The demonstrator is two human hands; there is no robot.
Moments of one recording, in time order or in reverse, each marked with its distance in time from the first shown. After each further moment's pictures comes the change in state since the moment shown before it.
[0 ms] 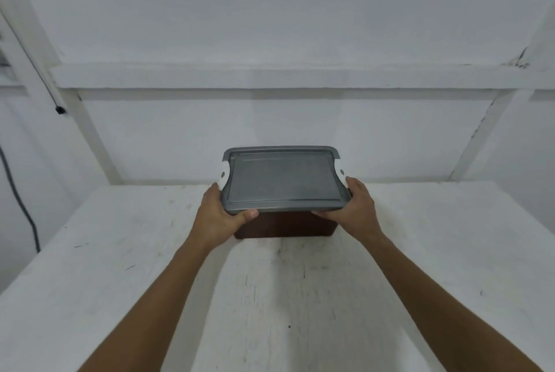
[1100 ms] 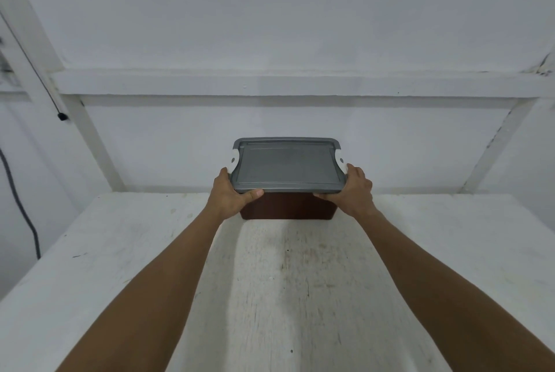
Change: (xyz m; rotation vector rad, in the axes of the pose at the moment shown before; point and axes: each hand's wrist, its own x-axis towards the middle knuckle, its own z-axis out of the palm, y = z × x) left_hand 0.090 0.005 0.018 -0.102 -0.029 -0.049; right_hand 0.091 0.025 0.028 -0.242 -0.054 0.077
